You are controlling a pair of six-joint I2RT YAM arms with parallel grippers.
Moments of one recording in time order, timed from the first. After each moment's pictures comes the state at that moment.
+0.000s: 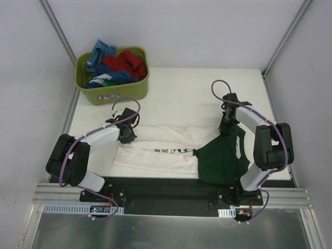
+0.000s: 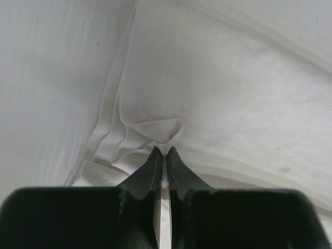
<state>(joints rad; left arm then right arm) -0.43 1.47 0.77 -0.50 -0.27 -0.80 0.17 1.68 1.07 -0.75 0.13 0.48</state>
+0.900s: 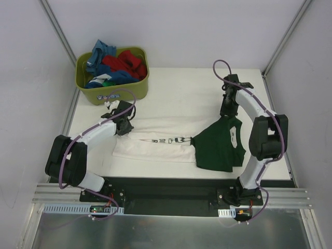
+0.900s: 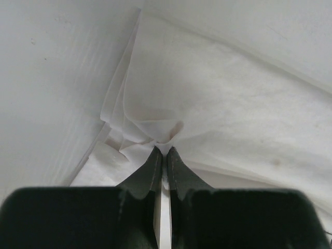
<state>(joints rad) -0.37 1.44 0.84 -0.49 -0.33 -0.78 0.16 1.79 1.44 -0.93 0.18 0.41</state>
